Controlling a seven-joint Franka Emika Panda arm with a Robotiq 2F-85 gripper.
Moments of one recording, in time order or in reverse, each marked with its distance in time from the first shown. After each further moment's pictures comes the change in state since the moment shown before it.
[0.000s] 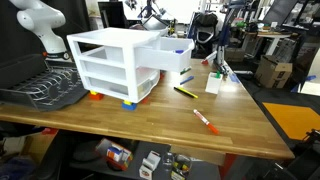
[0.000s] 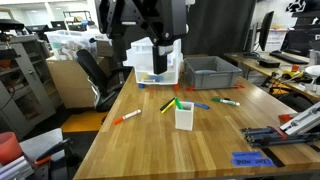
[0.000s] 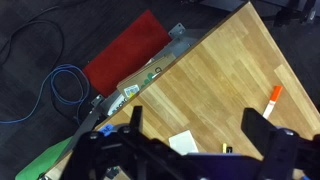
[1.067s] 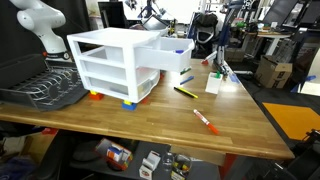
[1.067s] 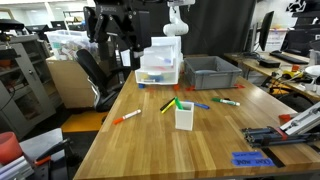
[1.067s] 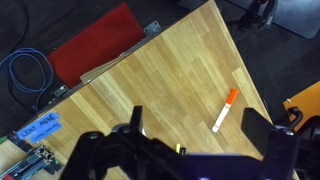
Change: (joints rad) arm 0.075 -0.029 0.106 -0.073 0.106 -0.002 -0.004
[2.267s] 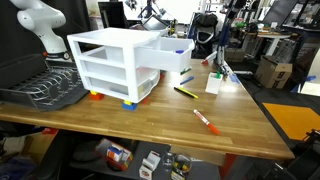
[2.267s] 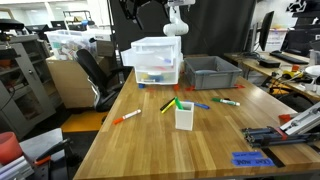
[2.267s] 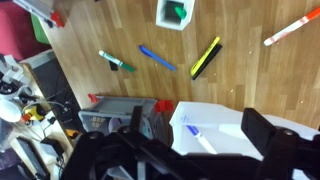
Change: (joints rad) arm 0.128 0.209 0.223 0.216 -0.161 0.453 -0.017
